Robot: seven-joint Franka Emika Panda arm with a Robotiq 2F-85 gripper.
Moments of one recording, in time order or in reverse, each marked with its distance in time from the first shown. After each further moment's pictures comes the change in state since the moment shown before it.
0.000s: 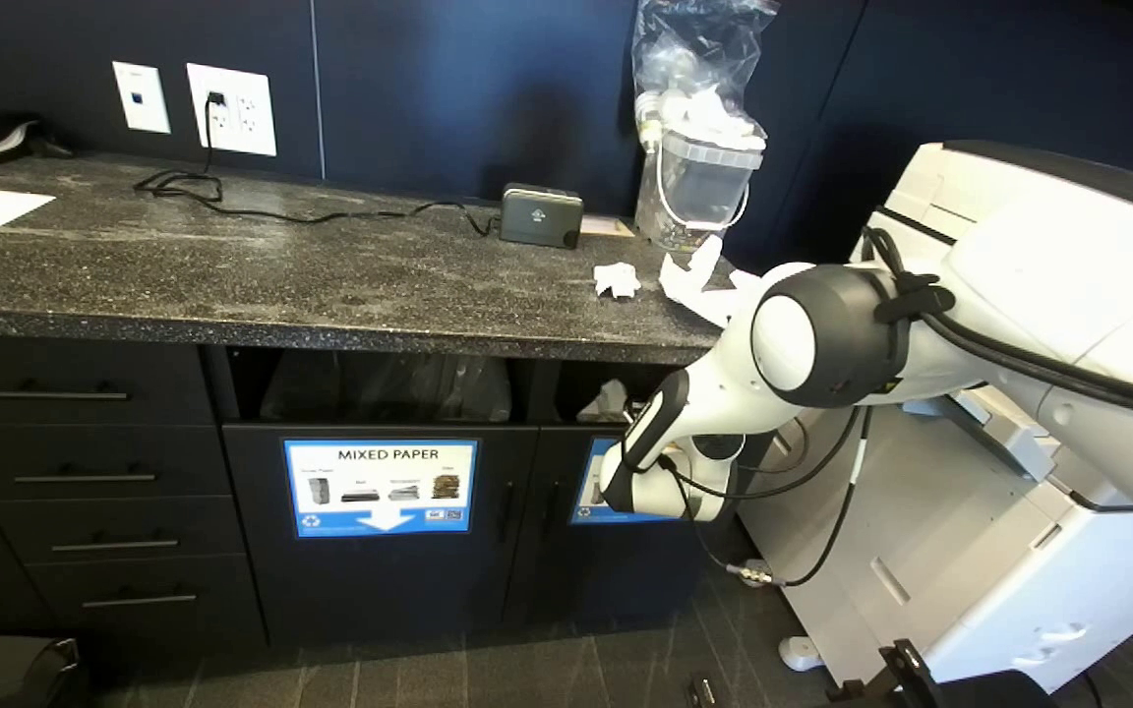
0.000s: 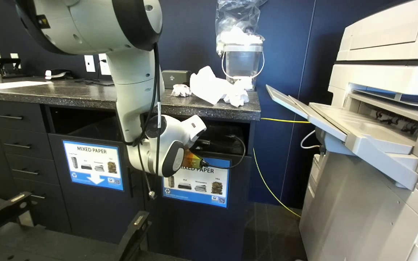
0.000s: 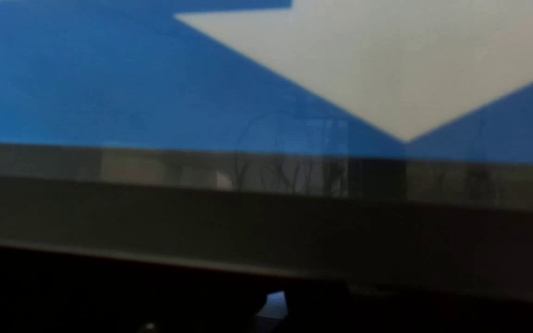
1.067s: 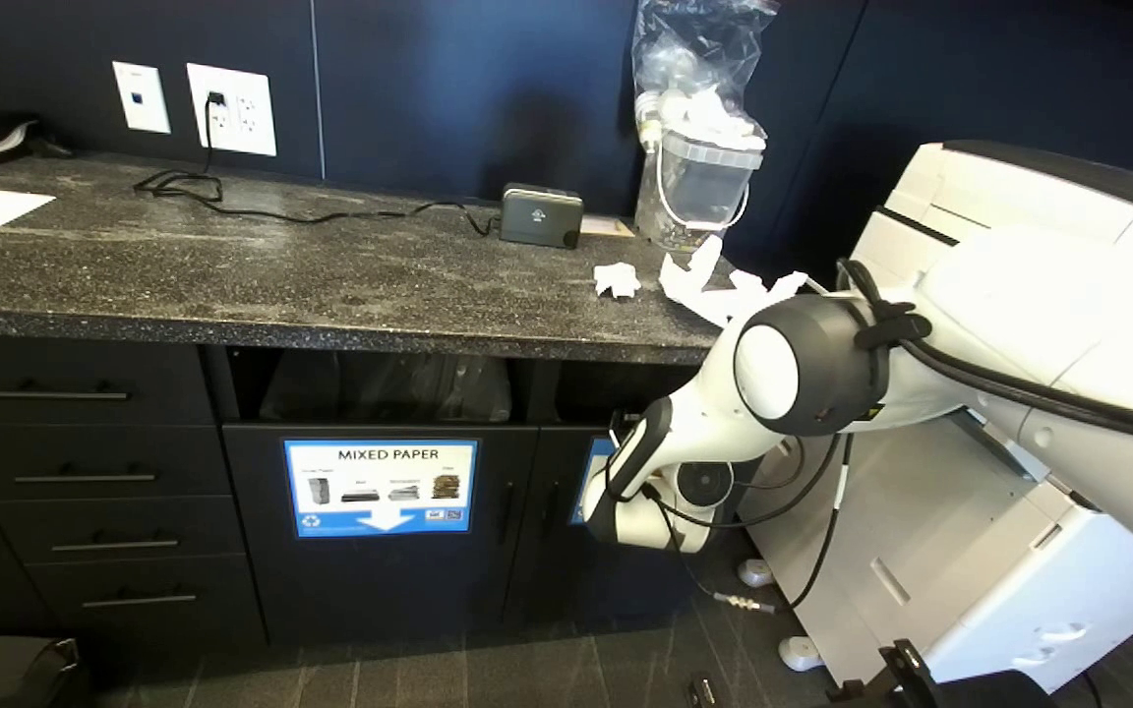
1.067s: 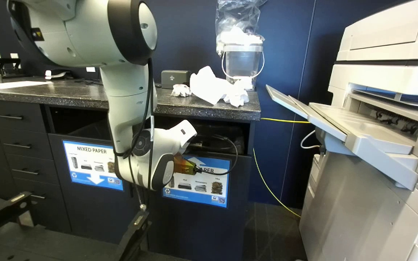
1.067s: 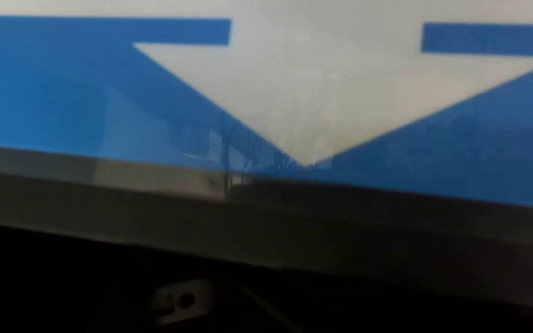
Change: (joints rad) arm 0.024 0.071 0.028 0.016 0.037 0.220 -0.035
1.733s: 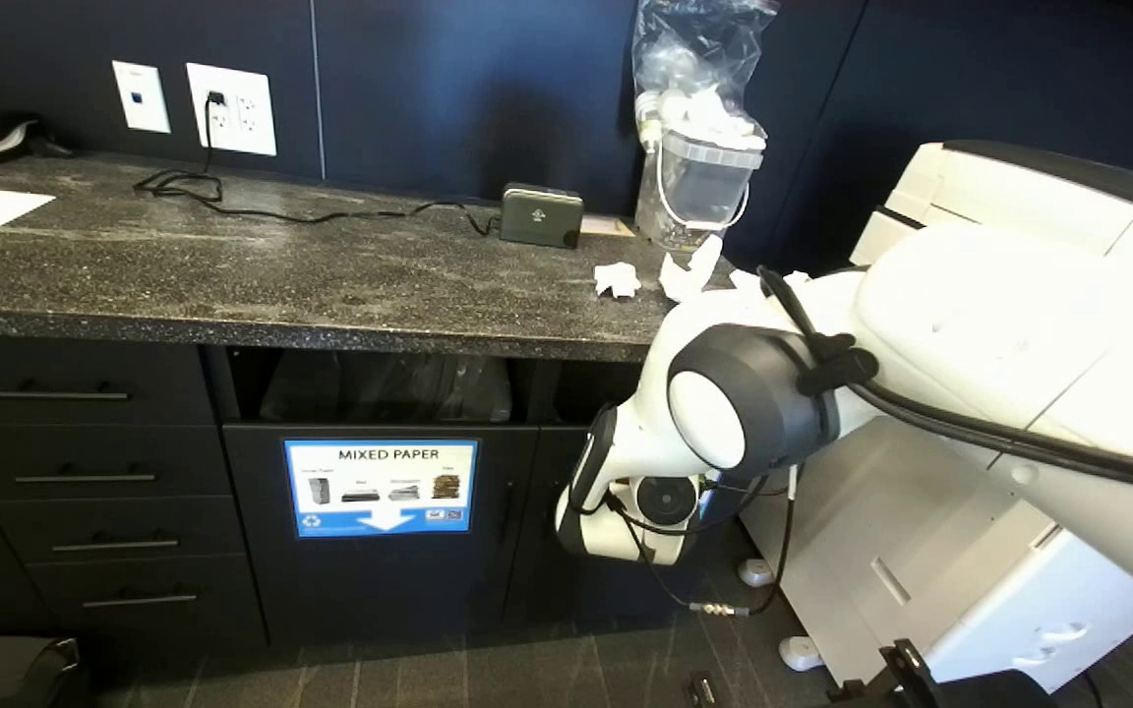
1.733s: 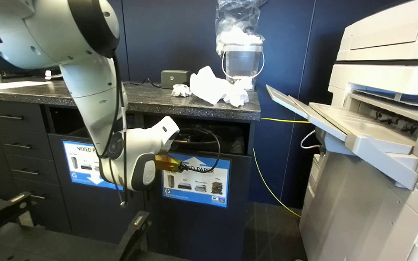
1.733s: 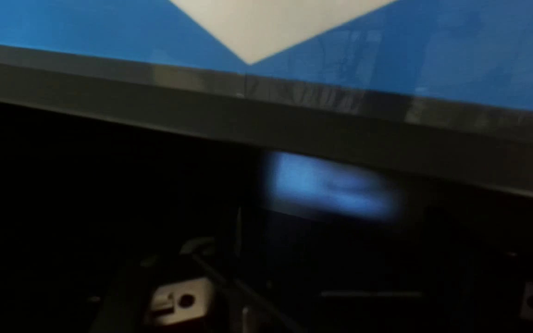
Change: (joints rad) arm 0.265 0.001 -0.165 -0.071 0.335 0.071 0.042
